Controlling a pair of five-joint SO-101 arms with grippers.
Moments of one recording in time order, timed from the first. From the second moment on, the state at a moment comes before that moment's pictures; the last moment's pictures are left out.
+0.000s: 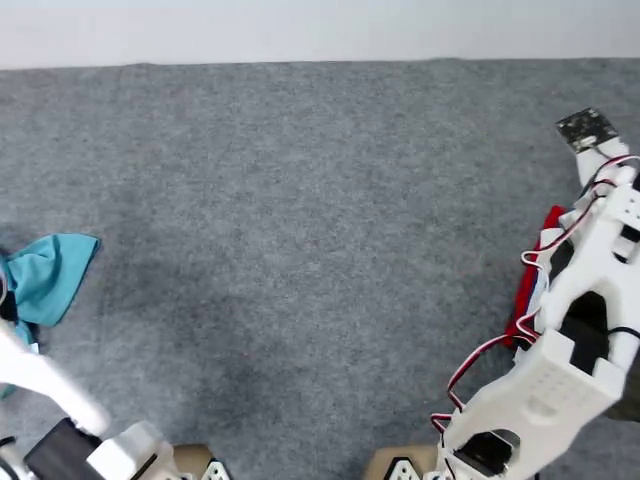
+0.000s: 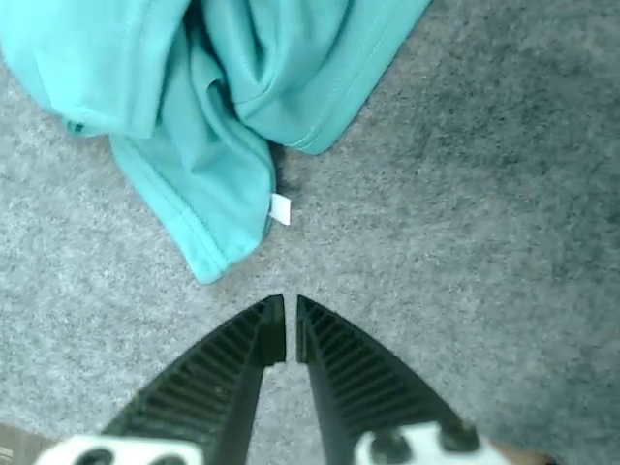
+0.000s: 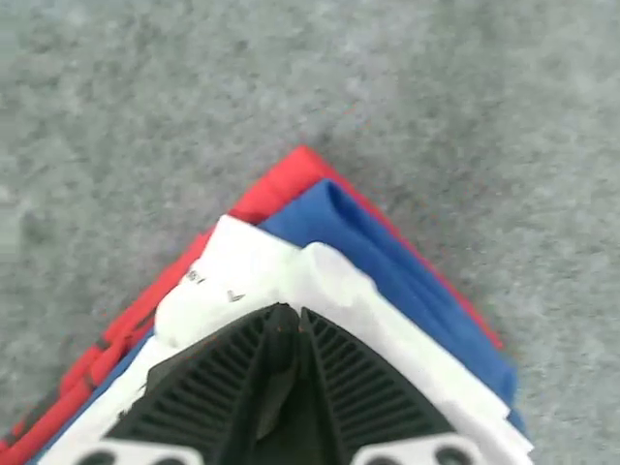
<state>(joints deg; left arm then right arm) -52.3 -12.9 6.5 98.3 -26.1 30.2 22.1 -15.9 65.7 53.9</state>
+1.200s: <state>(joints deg) -49.9 -12.9 6.5 98.3 -26.1 29.0 11.5 -15.9 67.9 39.9</state>
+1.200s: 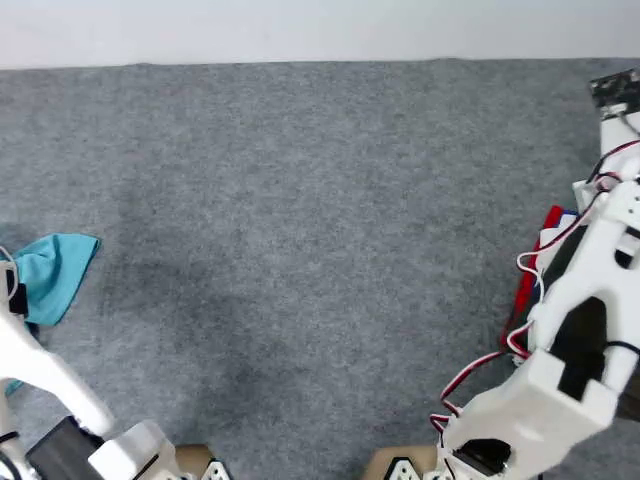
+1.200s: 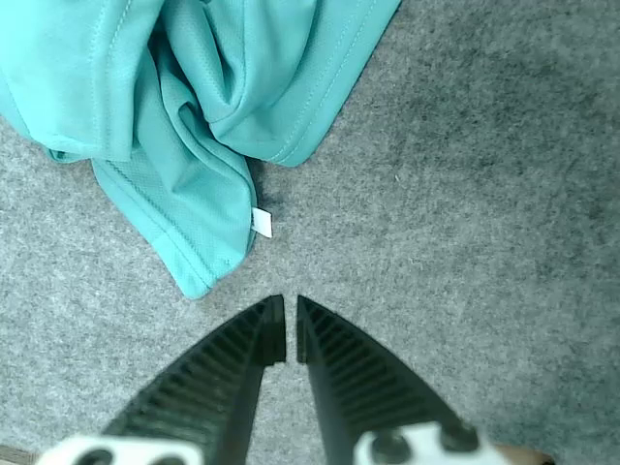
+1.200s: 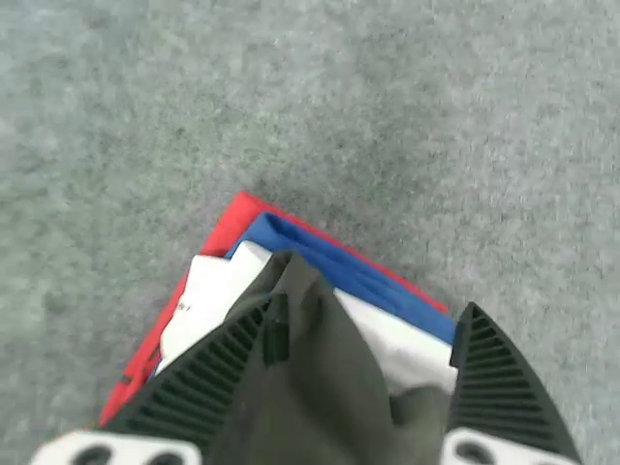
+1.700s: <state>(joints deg) -49.9 -12.9 10.4 98.3 -26.1 40.6 11.3 -16.0 69.5 40.0</state>
